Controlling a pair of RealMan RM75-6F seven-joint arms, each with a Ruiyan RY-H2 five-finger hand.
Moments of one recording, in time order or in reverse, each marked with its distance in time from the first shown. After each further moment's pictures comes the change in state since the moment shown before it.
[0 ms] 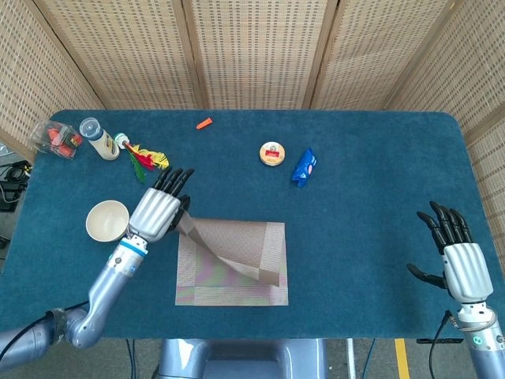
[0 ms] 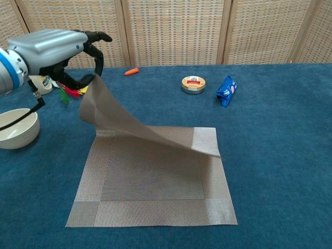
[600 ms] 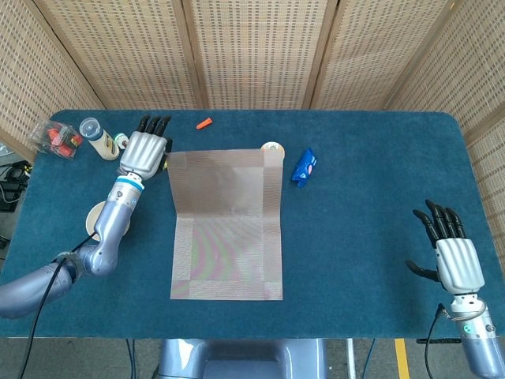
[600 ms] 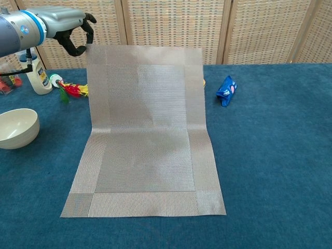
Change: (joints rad) left arm -0.280 -0.047 -0.113 0.461 -0.359 -0.230 0.049; right arm 0.028 -0.051 0.011 0.061 0.065 -0.087 -0.058
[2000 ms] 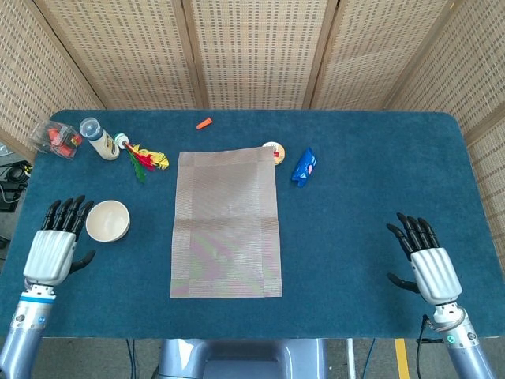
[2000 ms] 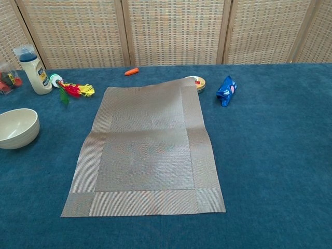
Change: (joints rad) left arm 0.621 0.252 0.471 -0.464 0.503 0.768 -0.352; right arm 0.004 -0.032 -0.067 -0.013 -0.115 0.020 -0.062
